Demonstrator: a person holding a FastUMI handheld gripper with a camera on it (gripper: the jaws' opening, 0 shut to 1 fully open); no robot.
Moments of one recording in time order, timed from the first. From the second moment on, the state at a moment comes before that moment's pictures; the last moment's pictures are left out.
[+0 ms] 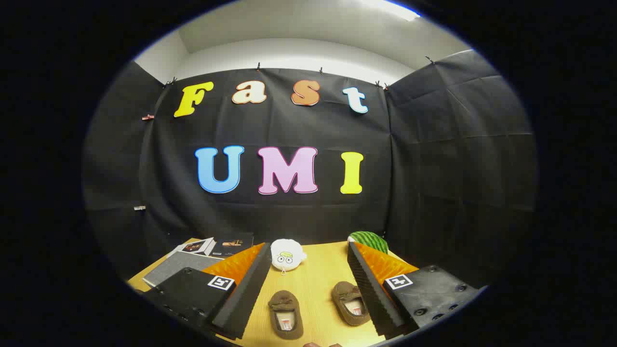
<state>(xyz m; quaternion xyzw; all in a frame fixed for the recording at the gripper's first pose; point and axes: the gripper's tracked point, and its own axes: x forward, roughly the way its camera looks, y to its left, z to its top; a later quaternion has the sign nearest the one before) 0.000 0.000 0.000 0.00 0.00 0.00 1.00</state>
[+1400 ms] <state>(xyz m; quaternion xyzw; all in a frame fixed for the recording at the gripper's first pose) 0.036 0.063 -0.037 0.04 0.08 0.06 0.99</state>
